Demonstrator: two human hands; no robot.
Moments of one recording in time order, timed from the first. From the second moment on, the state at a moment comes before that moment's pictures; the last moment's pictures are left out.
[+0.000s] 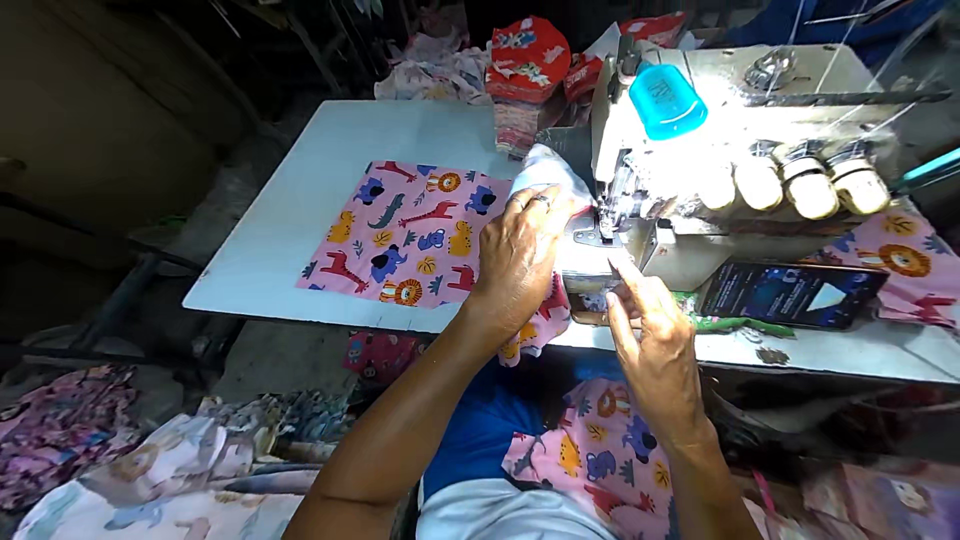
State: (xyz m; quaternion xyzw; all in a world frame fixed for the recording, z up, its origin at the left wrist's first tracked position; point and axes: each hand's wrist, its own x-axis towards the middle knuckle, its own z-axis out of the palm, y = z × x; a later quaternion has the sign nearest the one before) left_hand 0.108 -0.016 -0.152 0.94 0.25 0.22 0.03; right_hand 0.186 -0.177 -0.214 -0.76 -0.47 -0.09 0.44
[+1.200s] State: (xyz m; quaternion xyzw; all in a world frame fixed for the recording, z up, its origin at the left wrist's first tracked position) left_hand -0.084 -0.071 -0.207 0.75 0.31 0.19 0.55; right_hand 0.160 -0.266 -0.229 -0.69 -0.63 0.12 0.34
